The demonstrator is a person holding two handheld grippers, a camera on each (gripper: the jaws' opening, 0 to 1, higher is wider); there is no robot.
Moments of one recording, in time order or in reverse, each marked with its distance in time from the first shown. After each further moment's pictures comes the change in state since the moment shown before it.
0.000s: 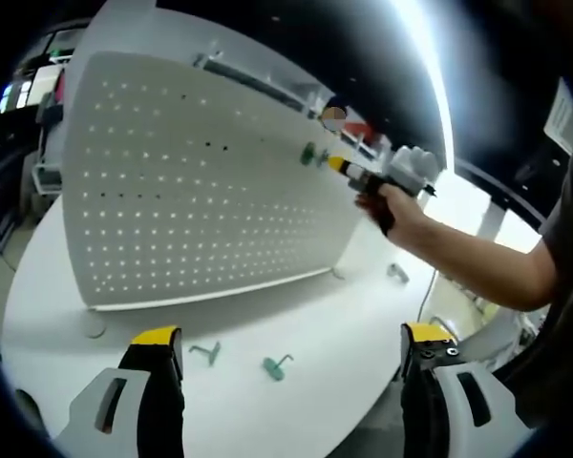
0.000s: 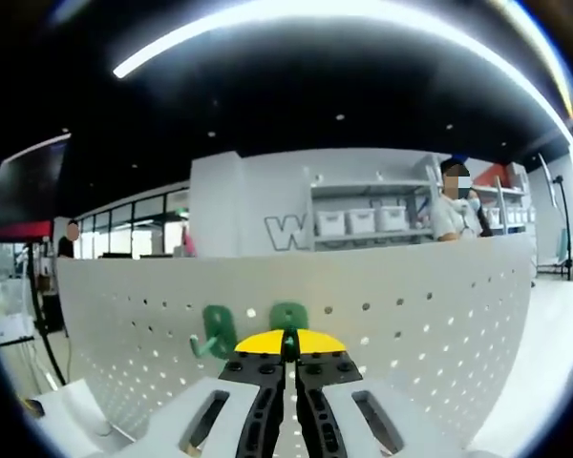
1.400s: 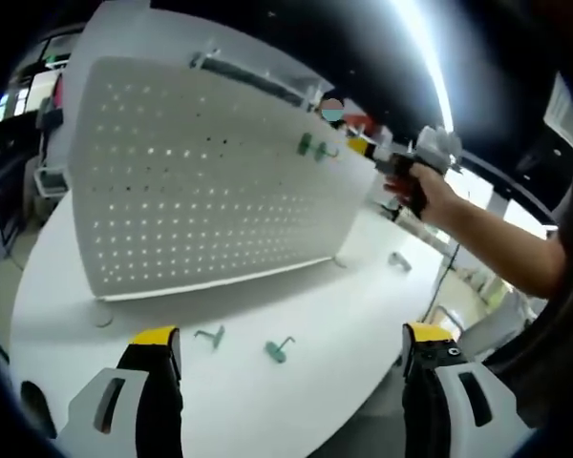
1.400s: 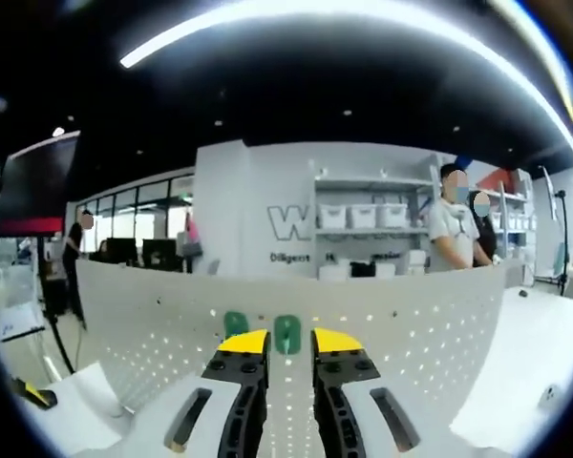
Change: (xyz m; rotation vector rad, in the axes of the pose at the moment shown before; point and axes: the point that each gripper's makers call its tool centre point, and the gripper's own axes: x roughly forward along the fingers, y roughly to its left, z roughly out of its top) left arm -0.019 -0.004 -0.017 0.026 0.033 0.021; right arm -0.056 0.001 0.028 -0.046 0.075 0.017
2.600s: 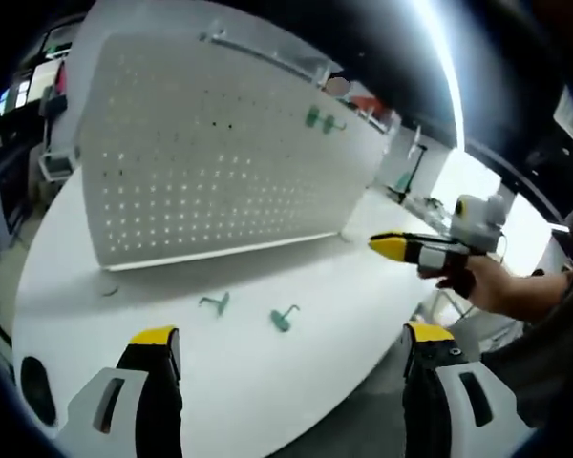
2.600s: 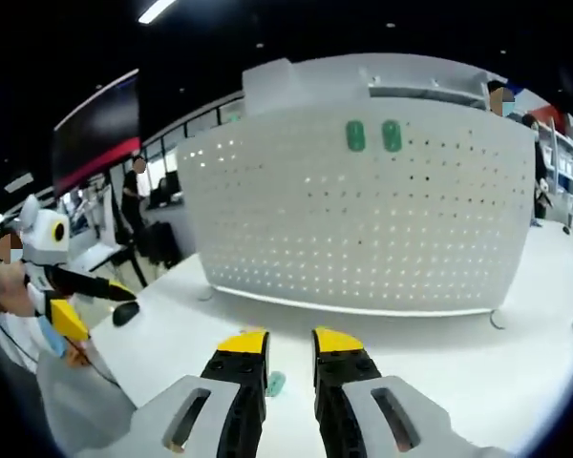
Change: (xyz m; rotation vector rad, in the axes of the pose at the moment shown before) left arm -0.011 0.004 -0.035 -0.020 0.100 0.032; right arm -0.142 0.113 -0.161 0.071 0.405 0.292
